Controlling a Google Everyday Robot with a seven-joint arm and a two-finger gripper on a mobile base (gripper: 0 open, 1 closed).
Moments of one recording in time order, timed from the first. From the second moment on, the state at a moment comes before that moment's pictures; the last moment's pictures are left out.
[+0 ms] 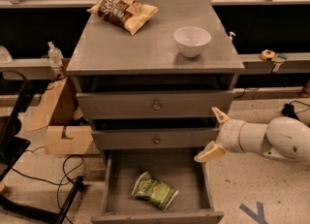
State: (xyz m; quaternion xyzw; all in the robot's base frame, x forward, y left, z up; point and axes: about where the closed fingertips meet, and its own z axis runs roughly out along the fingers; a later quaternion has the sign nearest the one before) arm 0.557 -0.183 0.652 -0.52 0.72 0.08 0.45
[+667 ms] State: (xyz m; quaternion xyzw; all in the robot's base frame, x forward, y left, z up) arm 0.561 -0.138 0.482 -0.50 0.73 0.14 0.45
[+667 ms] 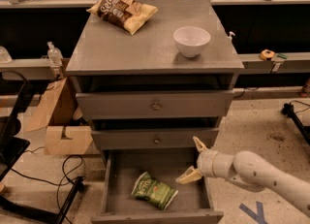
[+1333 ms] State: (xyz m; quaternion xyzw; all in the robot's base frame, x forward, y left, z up) arm 0.567 -0.100 0.328 -0.47 0.75 0.19 0.42
